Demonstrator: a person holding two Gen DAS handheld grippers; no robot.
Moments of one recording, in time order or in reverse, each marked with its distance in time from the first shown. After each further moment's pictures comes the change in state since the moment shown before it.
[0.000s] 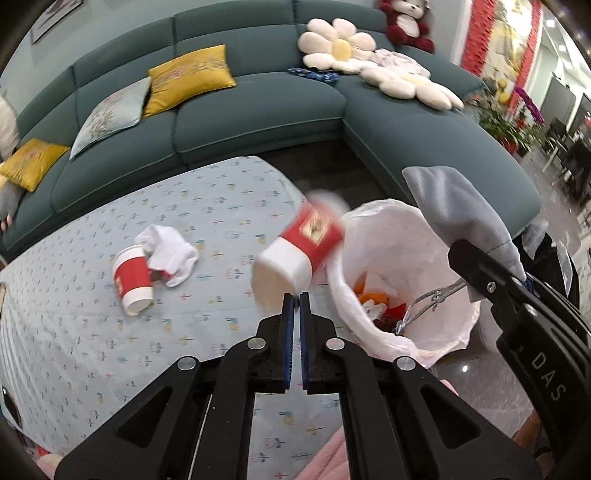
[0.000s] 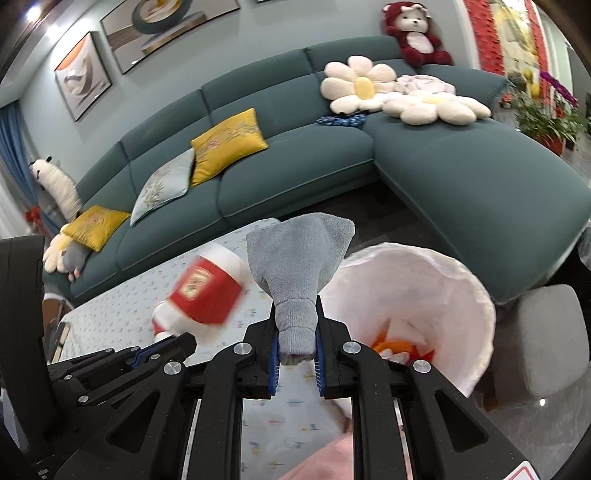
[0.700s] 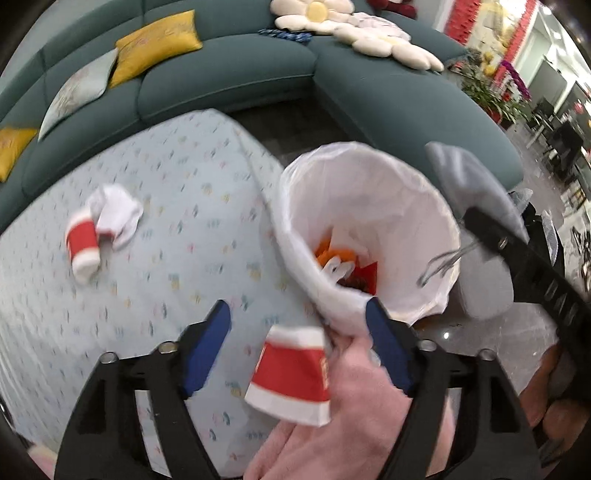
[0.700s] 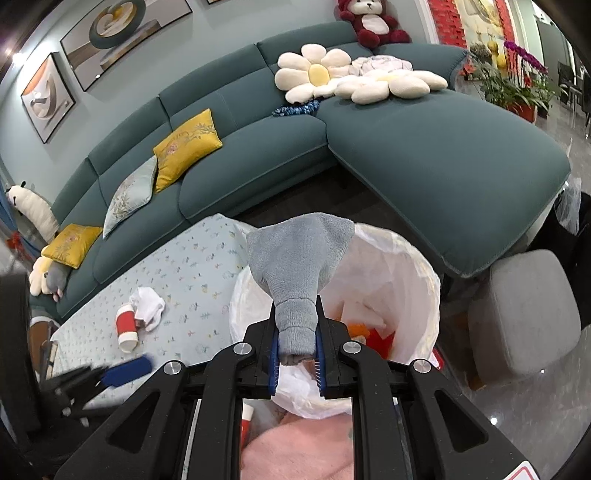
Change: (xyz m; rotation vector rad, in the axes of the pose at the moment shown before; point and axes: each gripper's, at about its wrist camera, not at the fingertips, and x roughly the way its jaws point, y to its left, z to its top) left arm 0.035 -0.032 -0.037 0.004 0.146 -0.084; right arm 0.008 -0.076 -0.017 0.103 0.038 -0.061
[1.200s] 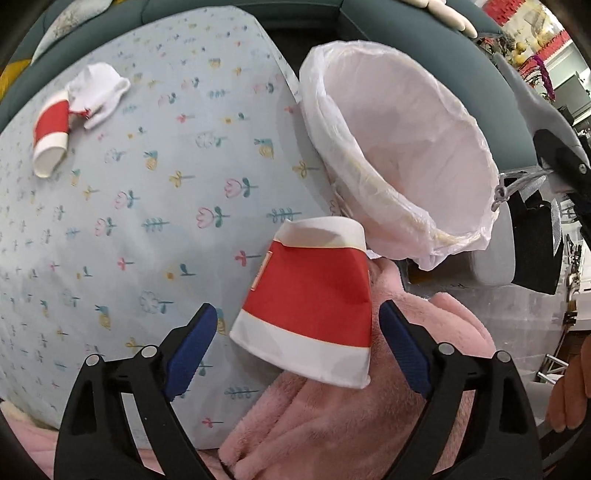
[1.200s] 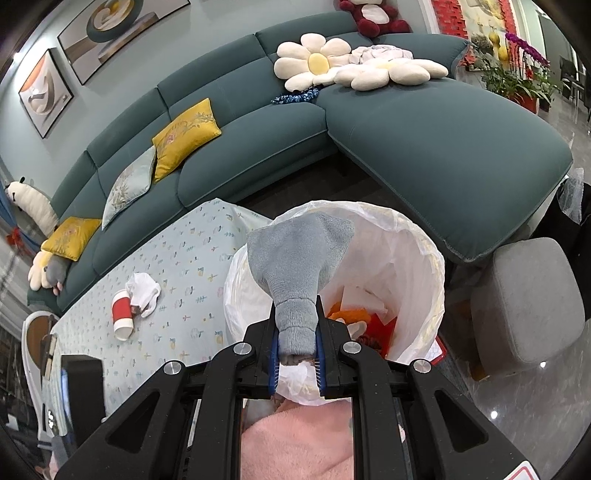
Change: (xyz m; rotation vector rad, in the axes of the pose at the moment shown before) left arm 0.065 0.020 -0.053 -0.119 0.254 -0.068; right arm 0.011 -0.002 -0.012 -0.006 0.036 0.005
